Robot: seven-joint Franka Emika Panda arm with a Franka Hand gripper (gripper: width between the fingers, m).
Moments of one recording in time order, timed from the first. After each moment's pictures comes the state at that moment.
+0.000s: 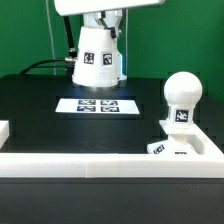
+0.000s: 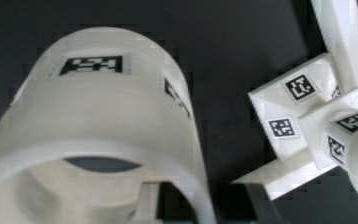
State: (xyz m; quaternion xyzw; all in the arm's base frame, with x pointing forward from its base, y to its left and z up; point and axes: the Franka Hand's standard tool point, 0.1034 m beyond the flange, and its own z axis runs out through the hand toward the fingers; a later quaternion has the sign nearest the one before) arm 0.503 -0.009 0.191 -0.97 0.23 -0.03 0.07
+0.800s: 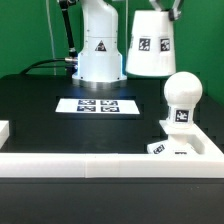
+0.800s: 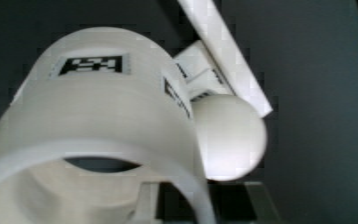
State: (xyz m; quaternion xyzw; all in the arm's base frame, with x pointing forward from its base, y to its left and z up) arm 0.575 0.090 0.237 -0.95 0.28 -0.02 0.10
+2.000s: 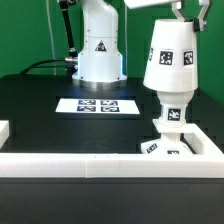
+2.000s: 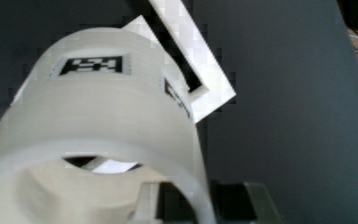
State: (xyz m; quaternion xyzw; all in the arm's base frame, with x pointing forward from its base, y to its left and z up) arm 0.615 0.102 0.213 -0.96 0.28 -0.01 0.10
